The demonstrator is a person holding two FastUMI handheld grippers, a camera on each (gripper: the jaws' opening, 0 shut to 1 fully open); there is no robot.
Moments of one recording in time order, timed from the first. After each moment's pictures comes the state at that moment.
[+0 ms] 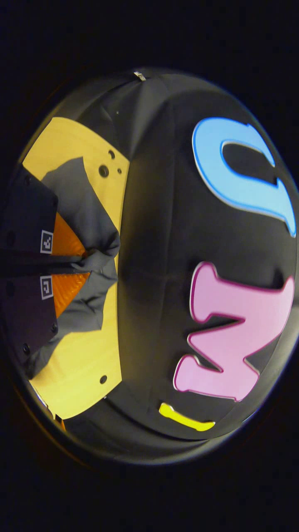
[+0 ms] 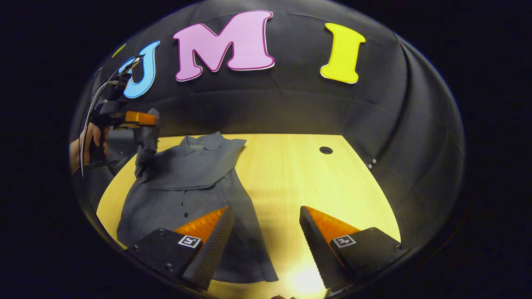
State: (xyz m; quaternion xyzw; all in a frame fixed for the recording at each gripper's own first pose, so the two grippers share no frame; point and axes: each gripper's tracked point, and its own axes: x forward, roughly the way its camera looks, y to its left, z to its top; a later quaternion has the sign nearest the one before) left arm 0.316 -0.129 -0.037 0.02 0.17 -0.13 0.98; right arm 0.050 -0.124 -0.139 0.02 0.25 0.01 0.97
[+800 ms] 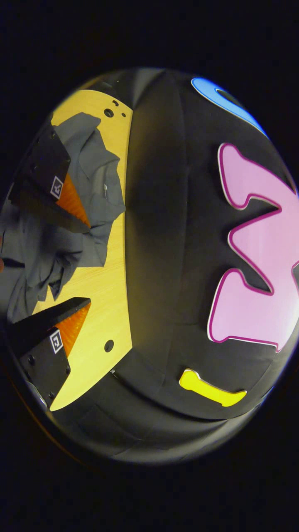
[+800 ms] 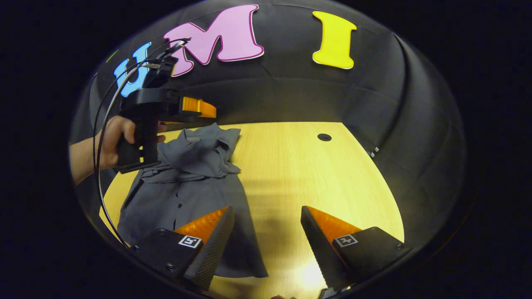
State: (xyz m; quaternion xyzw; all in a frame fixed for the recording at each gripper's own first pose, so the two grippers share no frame) left arm 0.311 -0.262 -0.088 0.03 0.19 -0.21 0.96; right arm 0.042 -0.139 -0.162 0.04 0.28 0.02 0.96
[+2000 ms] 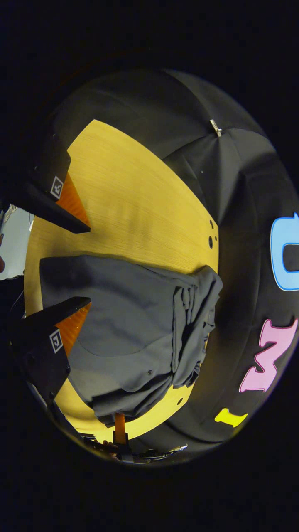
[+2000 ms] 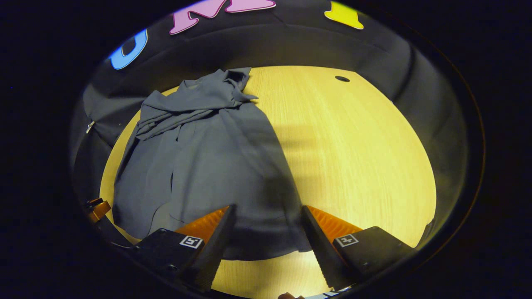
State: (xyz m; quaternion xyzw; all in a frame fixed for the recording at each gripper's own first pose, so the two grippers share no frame) left arm 0.011 0.114 -0.264 0.02 0.35 0.00 0.94; right arm -0.024 -0.071 -0.286 0.05 0.44 0.02 0.89
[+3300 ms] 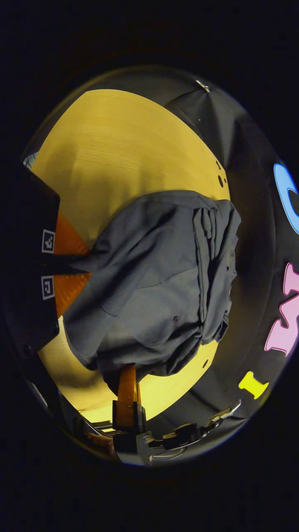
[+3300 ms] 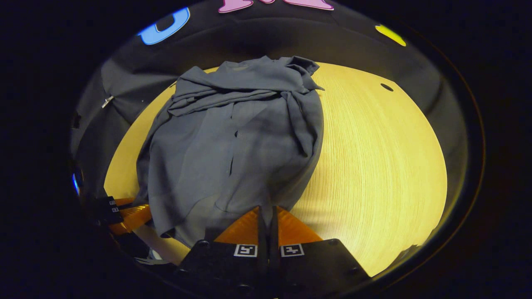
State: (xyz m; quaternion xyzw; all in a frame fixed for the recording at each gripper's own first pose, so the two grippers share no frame) left arm 0.016 -0.014 -0.294 0.04 0.38 -0.12 0.92; right arm -0.031 0.029 -0.280 0.03 0.44 0.11 0.89
